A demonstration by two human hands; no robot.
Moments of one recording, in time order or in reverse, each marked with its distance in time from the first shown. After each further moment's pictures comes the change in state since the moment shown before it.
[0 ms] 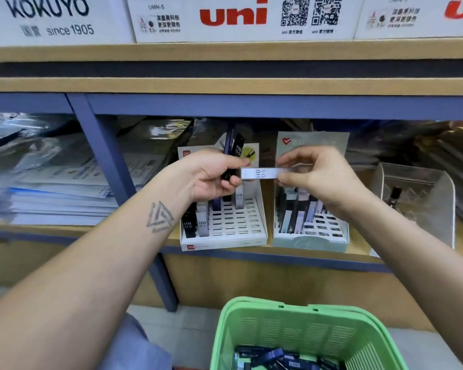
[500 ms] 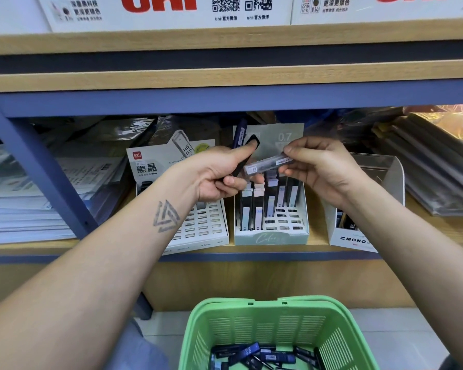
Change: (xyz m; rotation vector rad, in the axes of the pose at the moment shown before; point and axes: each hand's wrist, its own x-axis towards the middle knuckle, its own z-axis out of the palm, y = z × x) left_hand 0.034 -0.002 0.073 0.131 -0.177 0.012; right_hand 0.001 0.034 -0.064 0.548 0.074 0.170
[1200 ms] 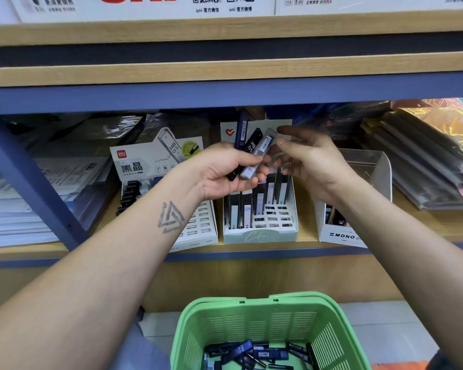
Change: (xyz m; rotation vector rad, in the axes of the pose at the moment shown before) left_hand 0.014 -0.002 0.020 -0.122 -0.012 0.043; right_hand 0.011 0.010 -0.012 -0.157 0.048 -0.099
